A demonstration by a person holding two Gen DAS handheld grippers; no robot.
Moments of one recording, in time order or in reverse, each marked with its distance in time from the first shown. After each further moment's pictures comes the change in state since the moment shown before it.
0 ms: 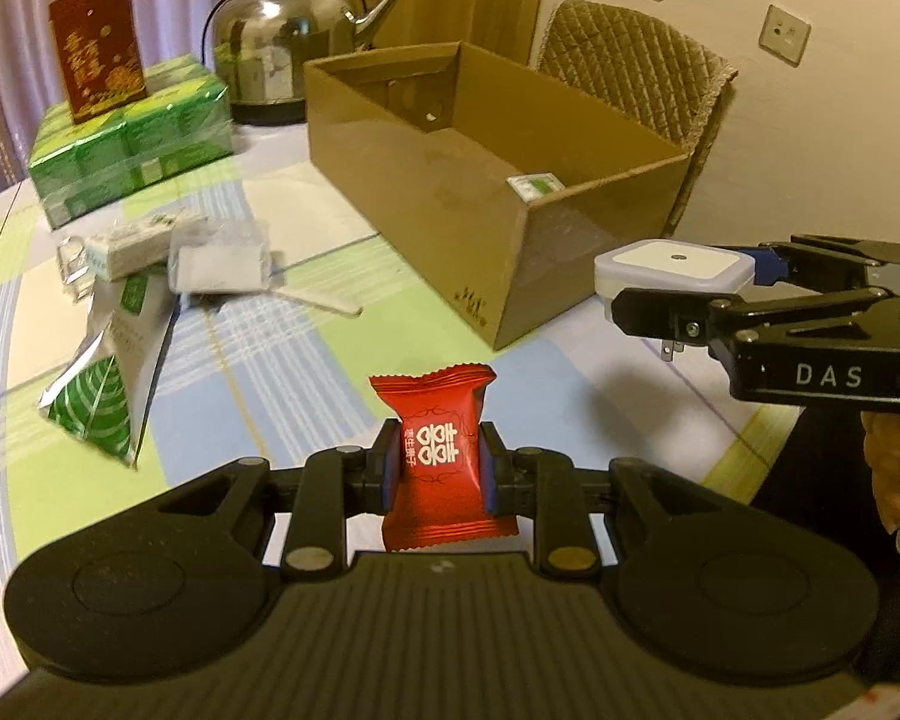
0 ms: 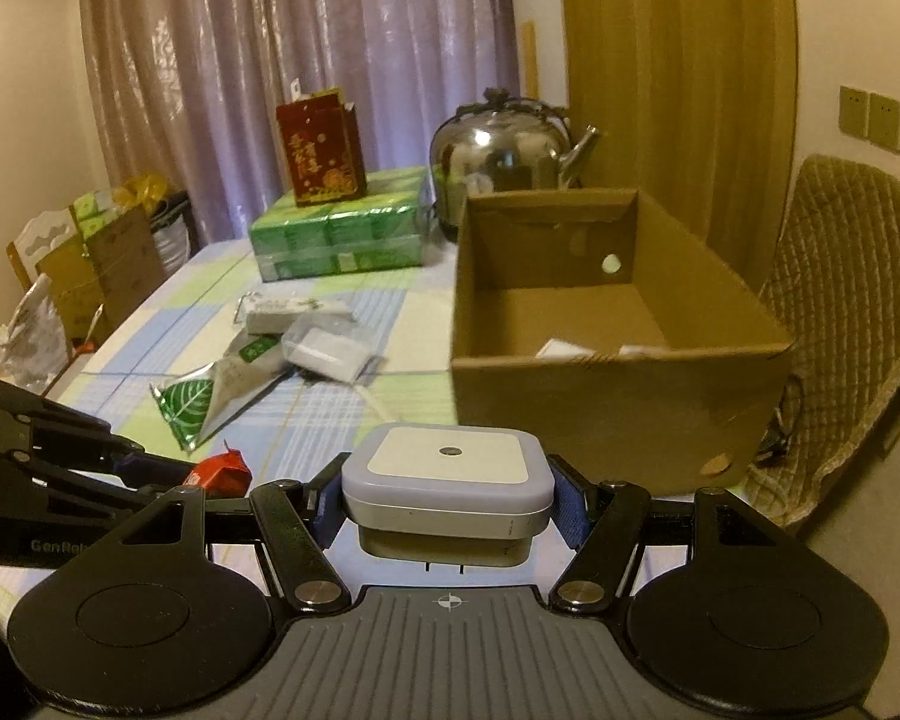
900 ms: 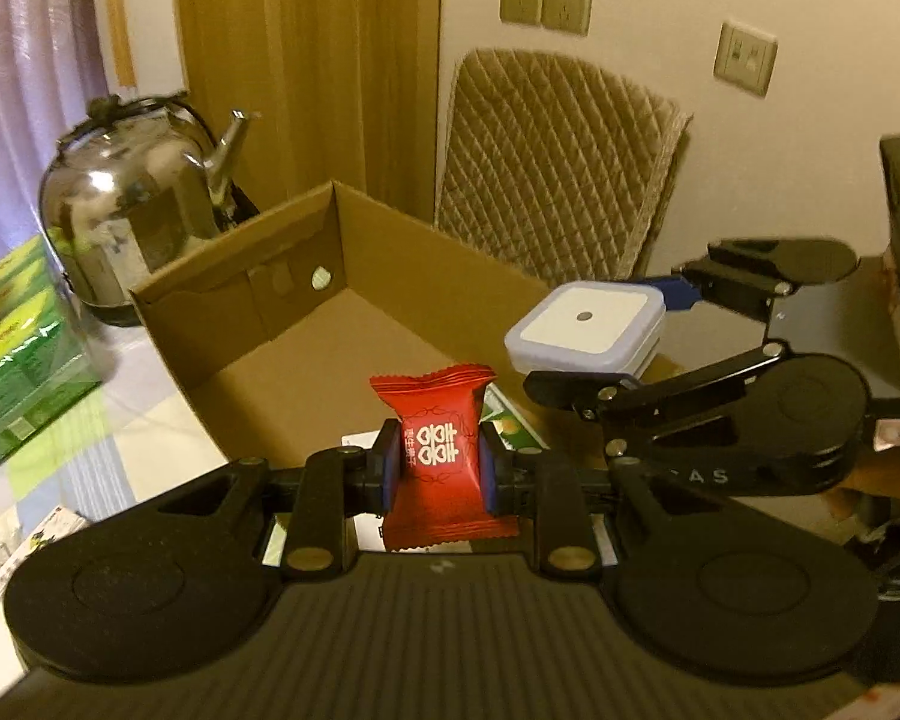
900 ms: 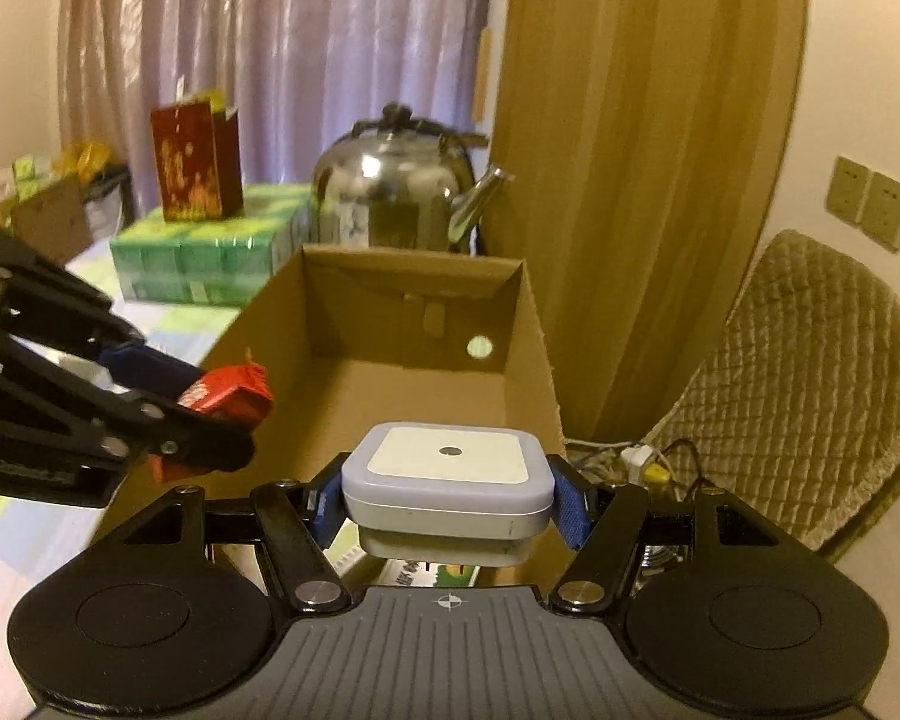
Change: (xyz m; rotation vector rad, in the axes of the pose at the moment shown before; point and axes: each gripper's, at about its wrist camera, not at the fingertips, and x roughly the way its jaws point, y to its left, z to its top) left arm 0.112 -0.056 0.180 0.197 -0.050 -0.080; right arm 0.091 -0.130 0.090 -0.161 0.027 -0.096
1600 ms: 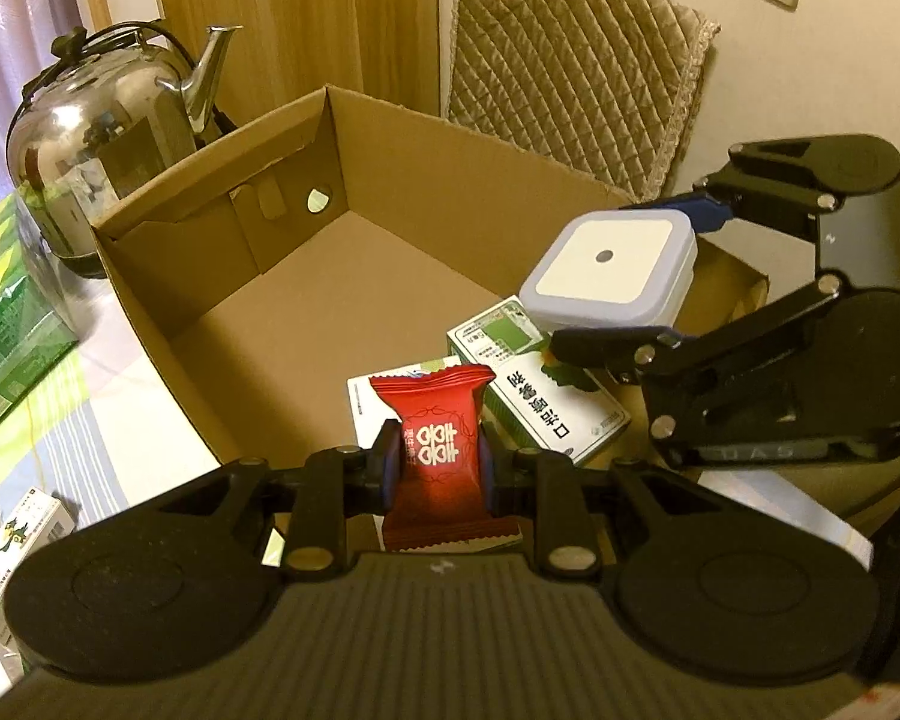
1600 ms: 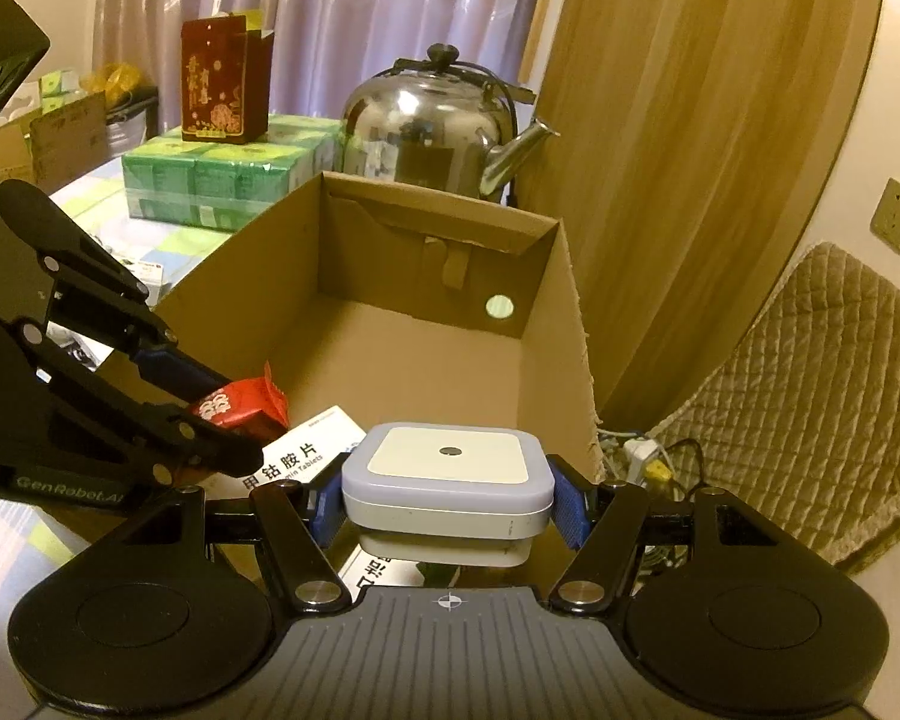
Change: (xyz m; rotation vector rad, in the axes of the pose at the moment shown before) left arm 0.054 0.010 -0.019 0.044 0.114 0.016; right arm 0.034 0.005 -0.012 -0.124 0.069 0.007
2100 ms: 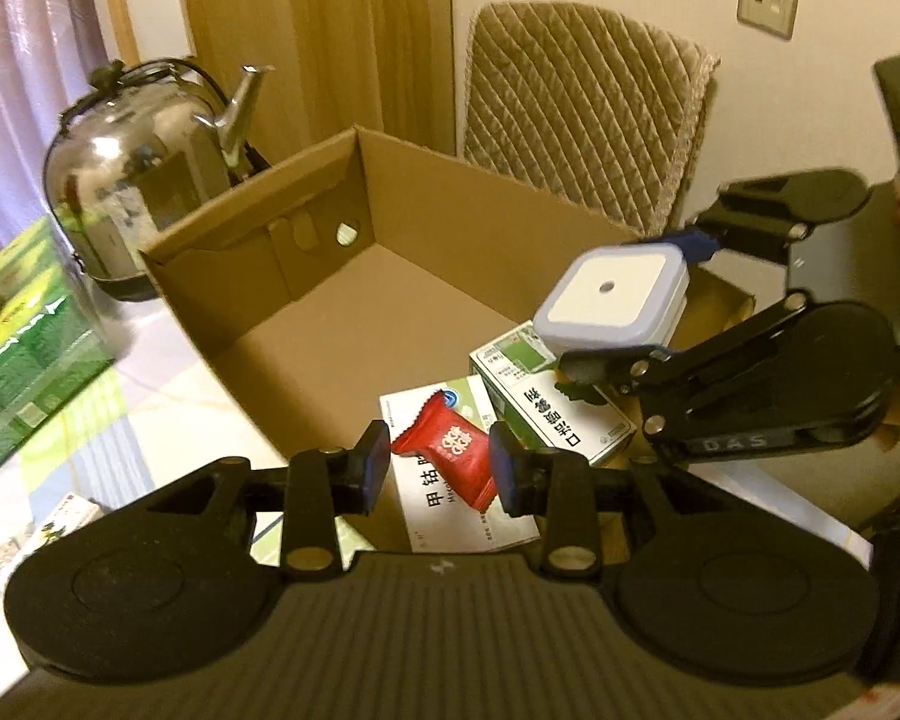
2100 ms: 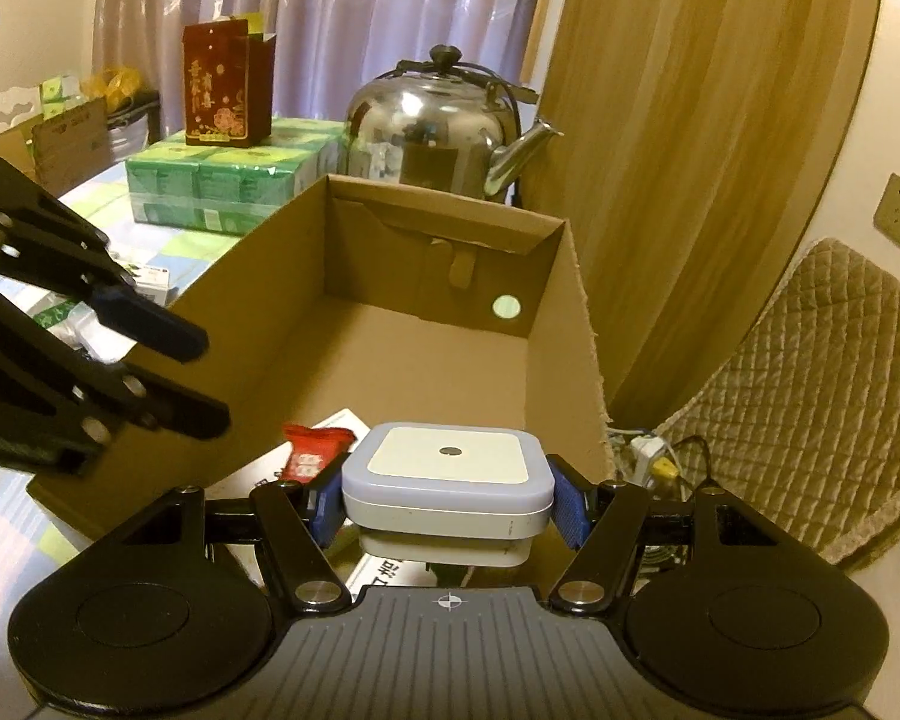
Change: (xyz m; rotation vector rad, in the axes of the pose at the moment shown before) left arm -0.039 0.012 -0.006 -0.016 -0.085 0.032; right arm -0.001 0.004 0.003 0.016 0.000 0.016
